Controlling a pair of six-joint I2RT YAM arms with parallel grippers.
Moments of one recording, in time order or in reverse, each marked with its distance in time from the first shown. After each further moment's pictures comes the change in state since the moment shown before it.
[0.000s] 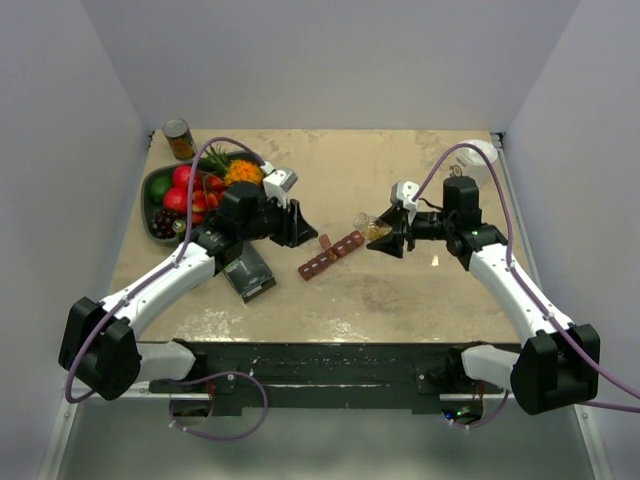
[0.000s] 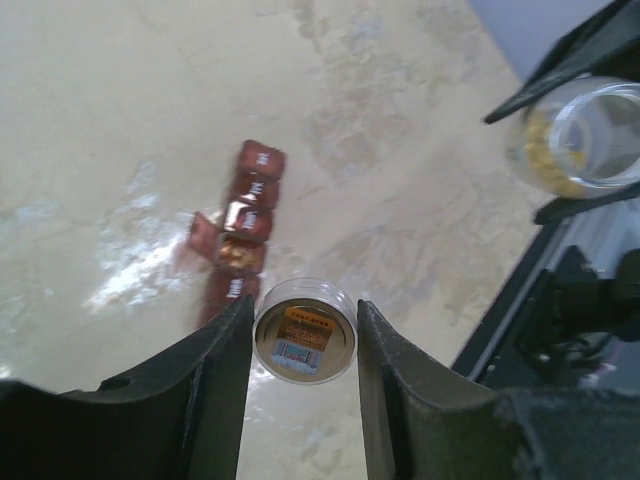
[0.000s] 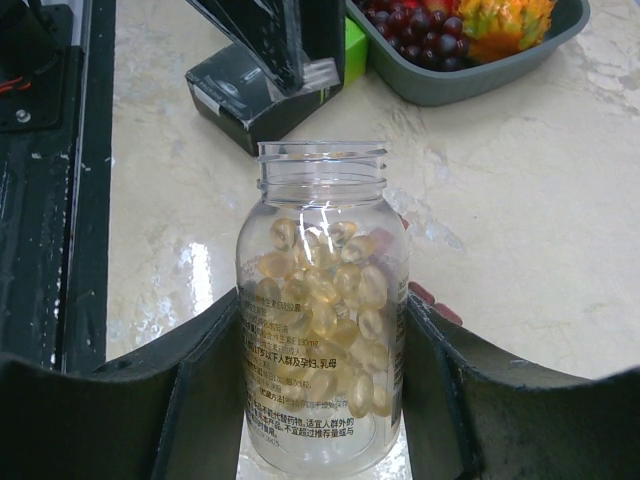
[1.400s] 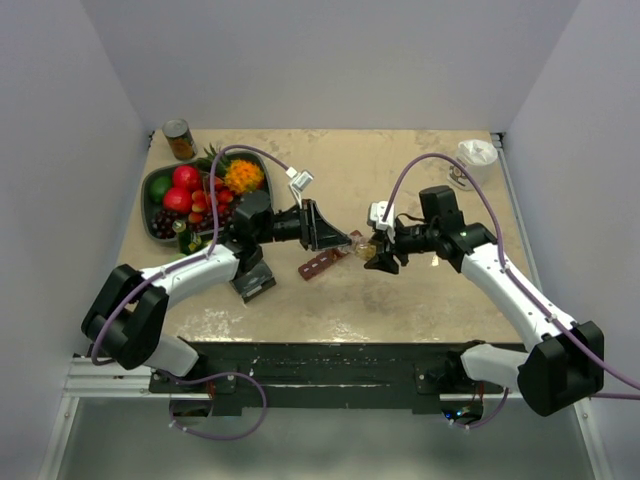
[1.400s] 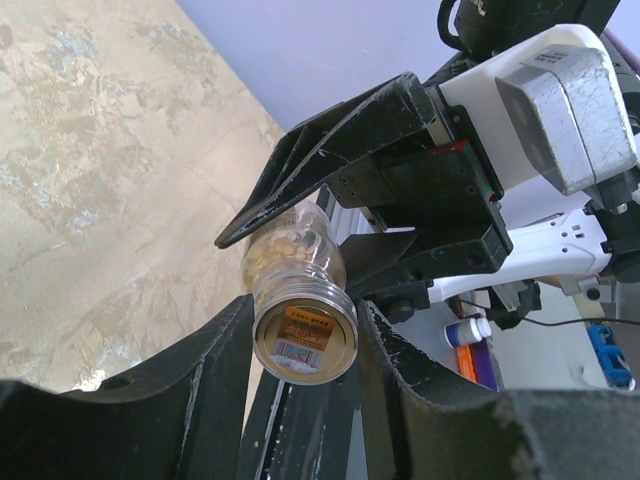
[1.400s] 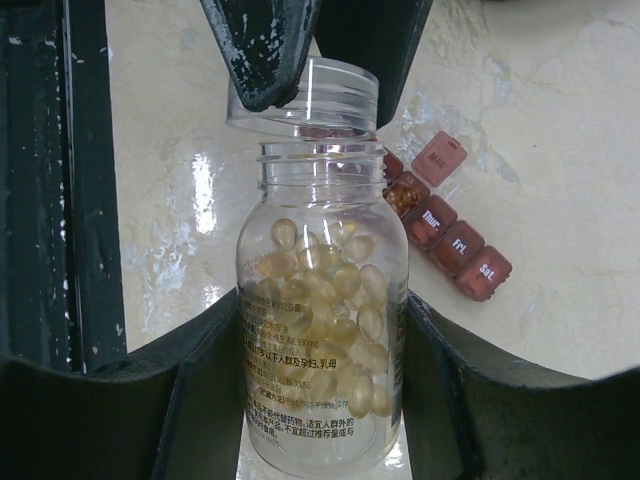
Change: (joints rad) left arm -0.073 0.177 -0.117 0.689 0.379 -0.523; right arm 0.152 0.000 0.051 -0.298 0.239 -0.184
